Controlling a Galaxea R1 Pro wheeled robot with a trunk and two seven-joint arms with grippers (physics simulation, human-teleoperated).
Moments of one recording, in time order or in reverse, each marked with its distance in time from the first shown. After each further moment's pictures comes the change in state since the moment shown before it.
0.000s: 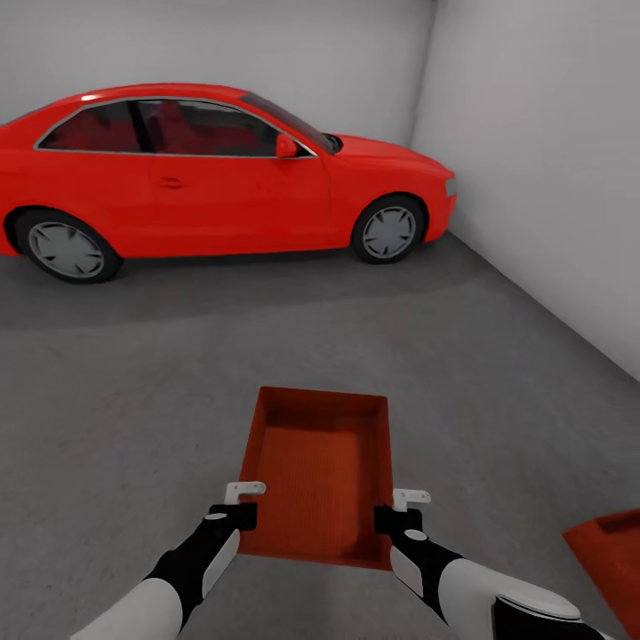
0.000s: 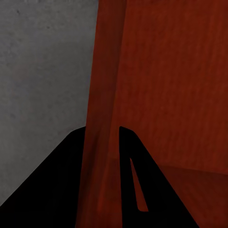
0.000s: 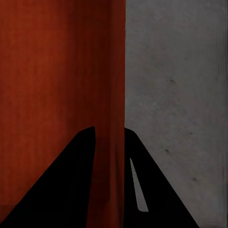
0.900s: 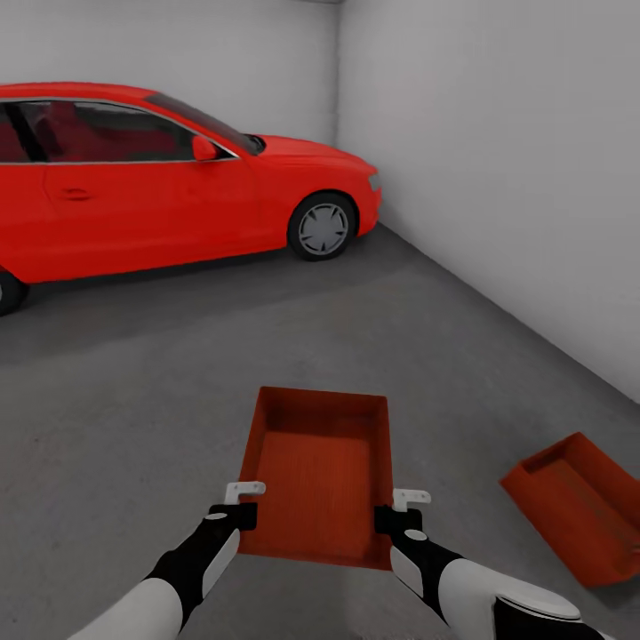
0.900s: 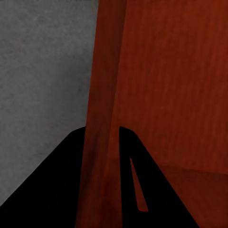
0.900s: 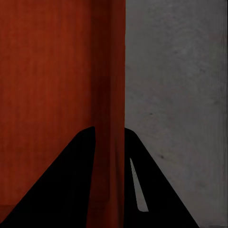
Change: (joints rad) left arm 0.000 0.000 0.000 0.000 0.000 0.000 0.000; right arm 0.000 0.000 0.000 0.000 0.000 0.000 0.000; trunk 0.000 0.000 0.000
